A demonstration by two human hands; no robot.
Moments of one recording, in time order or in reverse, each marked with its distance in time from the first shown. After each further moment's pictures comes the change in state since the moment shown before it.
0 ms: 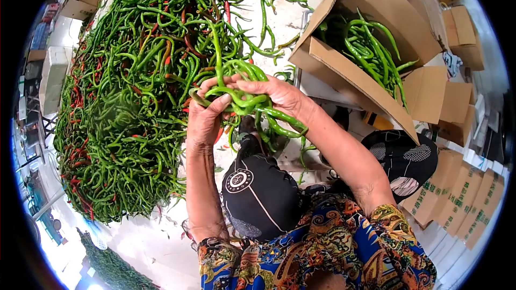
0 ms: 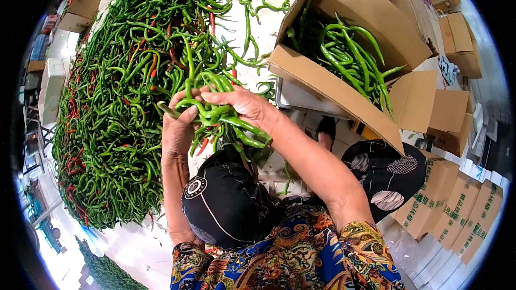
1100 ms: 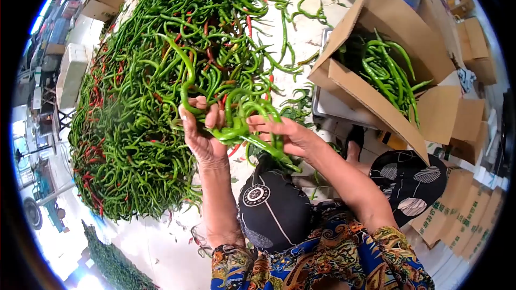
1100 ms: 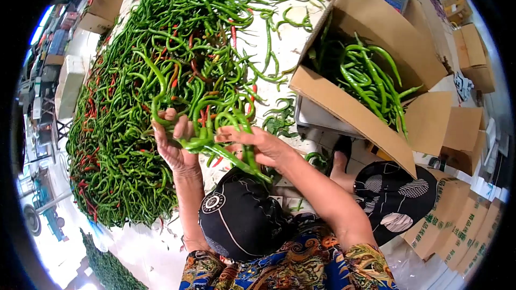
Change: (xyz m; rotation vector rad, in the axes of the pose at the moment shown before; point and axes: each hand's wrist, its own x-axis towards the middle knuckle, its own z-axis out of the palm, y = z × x) left_hand 0.000 0.010 -0.022 -0.653 -0.101 0.423; right_hand -0.016 0.044 -0.024 -0.012 -0.105 0.058
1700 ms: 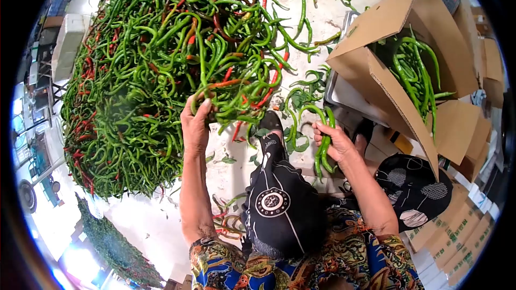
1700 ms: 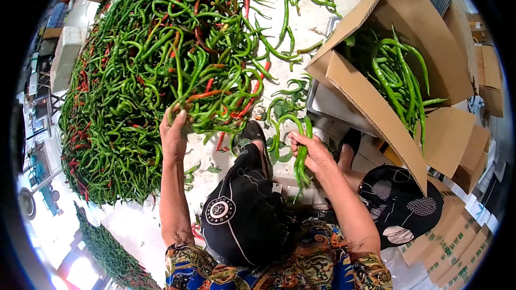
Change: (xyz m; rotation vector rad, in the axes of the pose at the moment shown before) left_hand -0.029 0.030 -0.086 0.980 0.452 -0.191; right_hand -0.076 0.036 -0.102 0.029 0.648 0.048
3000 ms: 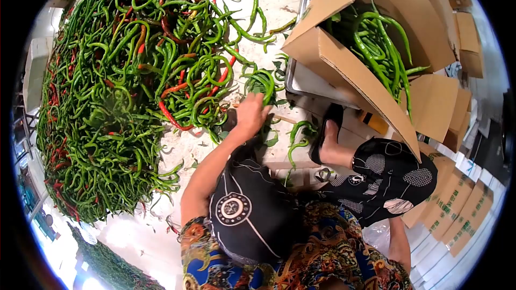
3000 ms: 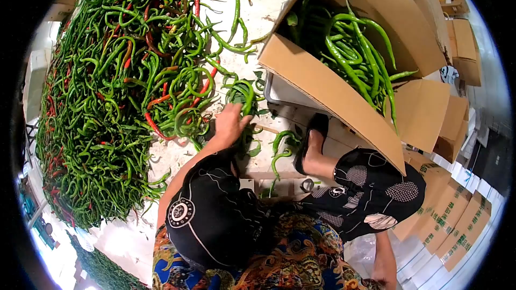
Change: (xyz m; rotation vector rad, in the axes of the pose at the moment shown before) left_hand -0.012 -0.179 0.154 1.113 -0.524 0.434; right_hand -0.220 0.012 -0.201 -0.865 0.824 0.092
